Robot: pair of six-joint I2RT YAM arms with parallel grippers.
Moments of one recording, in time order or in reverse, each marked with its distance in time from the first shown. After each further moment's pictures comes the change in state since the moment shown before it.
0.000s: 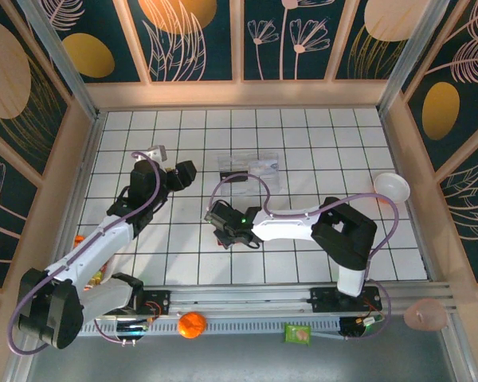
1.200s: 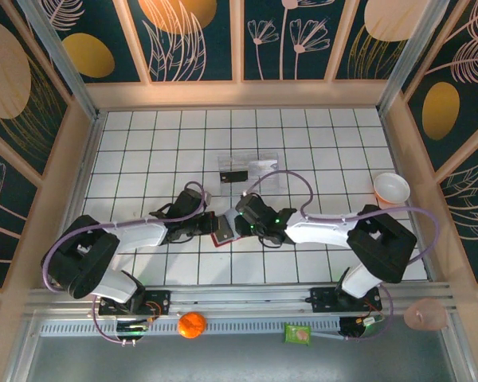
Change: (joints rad) left arm -0.271 0.360 -0.135 0.025 0.219 -0.074; right arm -0.142 -0.273 -0.307 0.202 -0.056 0.383
